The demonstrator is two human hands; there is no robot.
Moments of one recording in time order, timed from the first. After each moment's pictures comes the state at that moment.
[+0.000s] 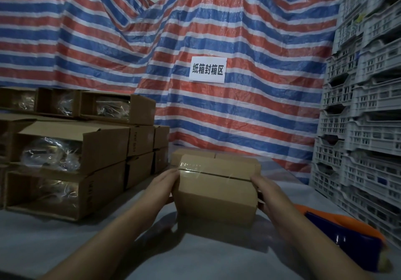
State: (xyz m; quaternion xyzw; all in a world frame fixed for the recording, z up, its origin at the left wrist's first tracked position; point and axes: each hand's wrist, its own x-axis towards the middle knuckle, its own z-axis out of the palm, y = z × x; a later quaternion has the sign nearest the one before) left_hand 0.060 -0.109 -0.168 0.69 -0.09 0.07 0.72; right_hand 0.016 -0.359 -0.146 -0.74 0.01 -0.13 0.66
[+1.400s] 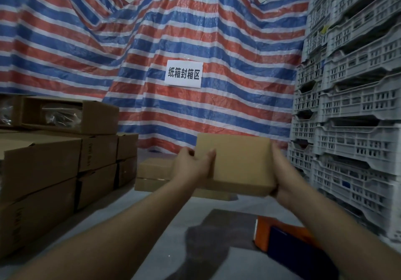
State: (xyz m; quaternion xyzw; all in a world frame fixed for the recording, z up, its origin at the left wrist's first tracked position) left_hand 0.082 -0.259 -0.080 0.75 -0.09 0.18 0.63; right_hand 0.043 -0.452 -0.071 -0.64 0.09 -0.20 0.73
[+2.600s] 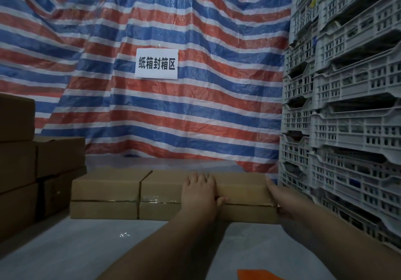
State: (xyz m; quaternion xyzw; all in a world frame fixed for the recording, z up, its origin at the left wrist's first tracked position) left_hand 0.261 -0.404 -0.154 0.94 -0.23 0.25 0.05; right_hand 0.200 -0.611 -0.140 -0.74 0.21 -0.17 0.62
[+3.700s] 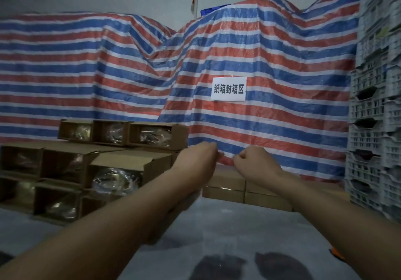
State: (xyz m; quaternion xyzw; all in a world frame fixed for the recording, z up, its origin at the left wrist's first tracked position) left_hand 0.010 -0.076 -0.030 0.90 -0.19 0.38 0.07; right_hand 0.030 -0.245 -0.031 -0.91 -0.11 -0.30 0.26
